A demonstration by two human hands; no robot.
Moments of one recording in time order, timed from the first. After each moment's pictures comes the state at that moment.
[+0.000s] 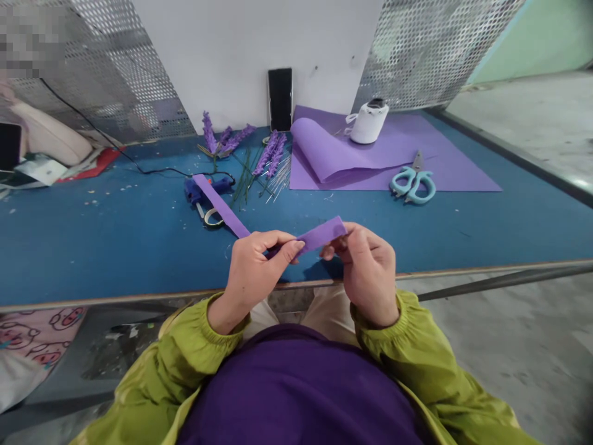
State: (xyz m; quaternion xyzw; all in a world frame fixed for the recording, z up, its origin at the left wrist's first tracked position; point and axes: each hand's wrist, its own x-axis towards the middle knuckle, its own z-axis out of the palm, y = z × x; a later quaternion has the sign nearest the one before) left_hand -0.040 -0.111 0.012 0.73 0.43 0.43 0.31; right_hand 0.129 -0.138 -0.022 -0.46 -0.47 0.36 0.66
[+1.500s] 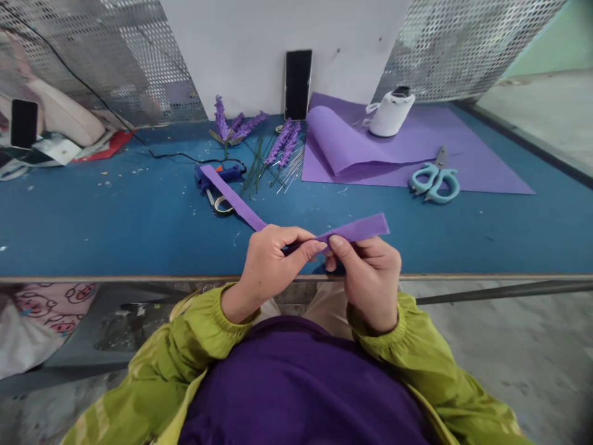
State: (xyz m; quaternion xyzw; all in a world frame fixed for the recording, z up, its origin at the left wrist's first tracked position) left_hand -0.038 -0.114 0.007 0.77 0.37 0.44 0.27; right_hand 0.115 -0.145 -0.028 -0.46 -0.48 0.35 0.66
